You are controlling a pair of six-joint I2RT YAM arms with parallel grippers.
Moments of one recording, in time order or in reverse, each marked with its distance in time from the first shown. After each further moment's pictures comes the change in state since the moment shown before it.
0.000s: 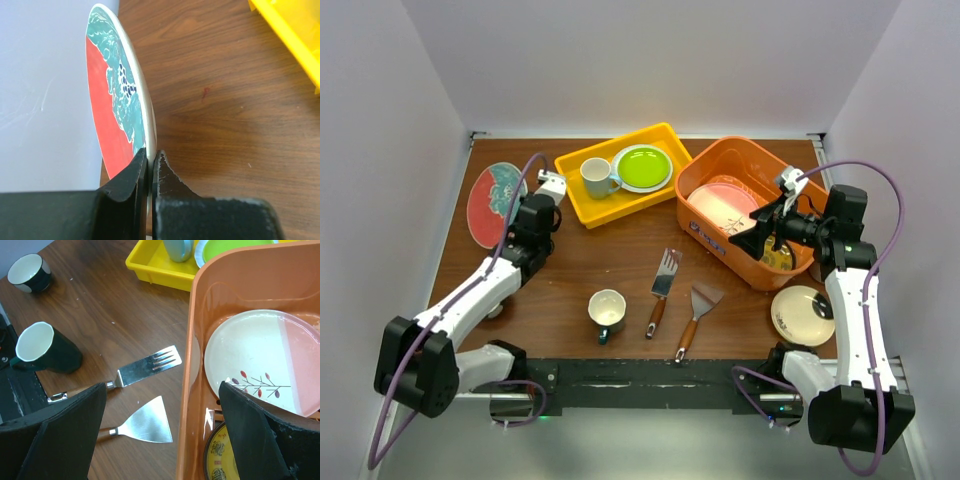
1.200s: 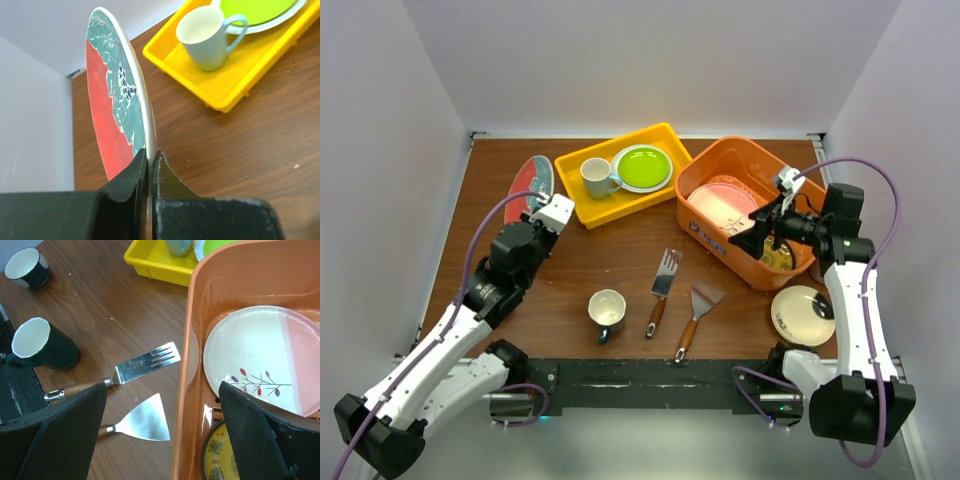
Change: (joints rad) left arm -0.175 -0.418 -0.015 -0.203 0.254 0.023; right arm 0.000 0.031 0.001 -0.010 -0.001 -0.032
